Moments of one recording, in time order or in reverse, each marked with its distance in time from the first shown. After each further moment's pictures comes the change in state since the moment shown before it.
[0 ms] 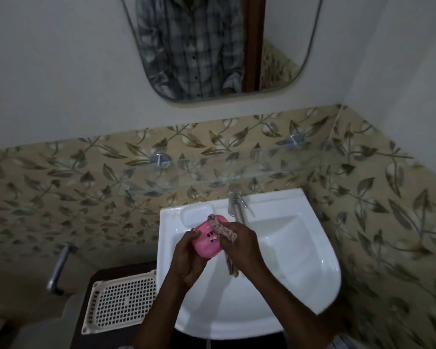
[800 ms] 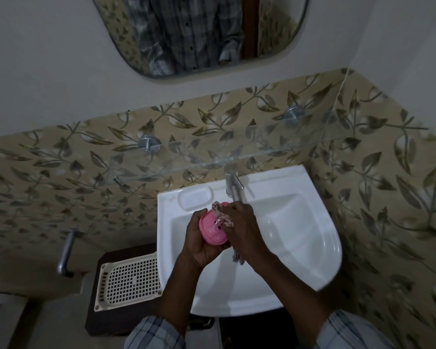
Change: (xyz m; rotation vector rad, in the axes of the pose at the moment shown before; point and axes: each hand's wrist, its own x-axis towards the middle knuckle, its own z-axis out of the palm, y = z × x) left_hand 0.020 -0.023 0.015 -0.001 0.160 -0.337; right_hand 0.007 0.016 -0.010 -0.313 -0.060 -0.131
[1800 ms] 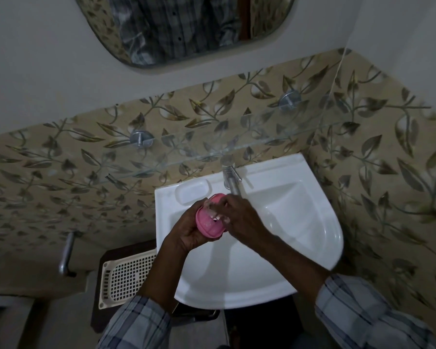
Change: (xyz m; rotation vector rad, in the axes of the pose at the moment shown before) left_hand 0.005 0.033 -0.003 0.102 0.025 -0.166; right_hand 0.013 0.024 0.002 -0.204 -0.036 -0.365
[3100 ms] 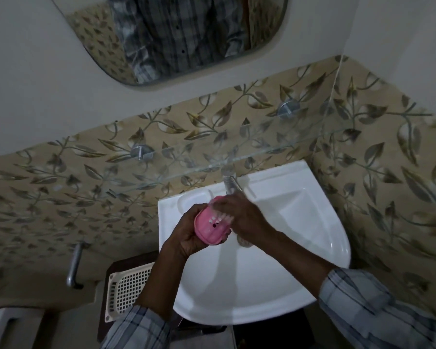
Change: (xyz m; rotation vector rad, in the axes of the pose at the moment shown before) left_hand 0.006 0.020 0.009 0.028 0.066 -0.023; right_hand 0.022 0.017 -0.018 0.160 0.052 -0.114
